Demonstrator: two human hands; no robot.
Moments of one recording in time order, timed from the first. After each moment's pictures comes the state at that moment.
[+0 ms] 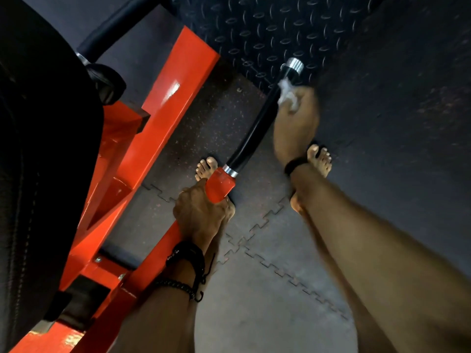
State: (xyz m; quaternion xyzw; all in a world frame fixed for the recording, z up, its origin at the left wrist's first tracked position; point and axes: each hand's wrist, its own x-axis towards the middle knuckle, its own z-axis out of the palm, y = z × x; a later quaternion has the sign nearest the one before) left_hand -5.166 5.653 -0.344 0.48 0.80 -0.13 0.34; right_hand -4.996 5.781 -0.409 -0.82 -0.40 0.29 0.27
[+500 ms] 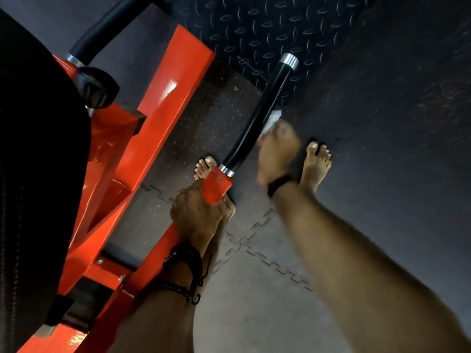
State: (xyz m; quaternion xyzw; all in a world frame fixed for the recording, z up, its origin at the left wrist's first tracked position) left_hand -5.170 5.650 -0.349 0.49 0.80 -0.14 0.32; right_hand -5.027 5.759 -0.401 -0.82 -0.07 0.49 0.27
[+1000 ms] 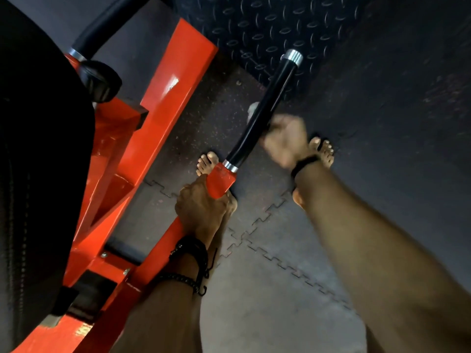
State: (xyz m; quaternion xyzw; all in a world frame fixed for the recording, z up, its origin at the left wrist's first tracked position) left_hand -5.164 5.651 -0.347 0.47 0.81 -0.12 0.33; right_hand -4.990 5.768 -0.418 -0.51 0.18 0.76 0.34
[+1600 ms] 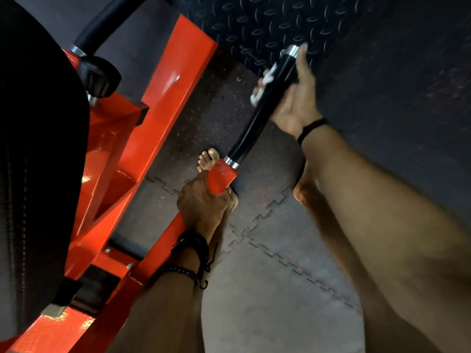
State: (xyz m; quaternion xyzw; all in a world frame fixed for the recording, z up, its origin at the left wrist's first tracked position) left_hand -5.161 5.649 -0.345 0.47 0.81 -0.12 0.33; right_hand -4.977 5.813 -0.417 -0.47 0.10 0.79 0.39
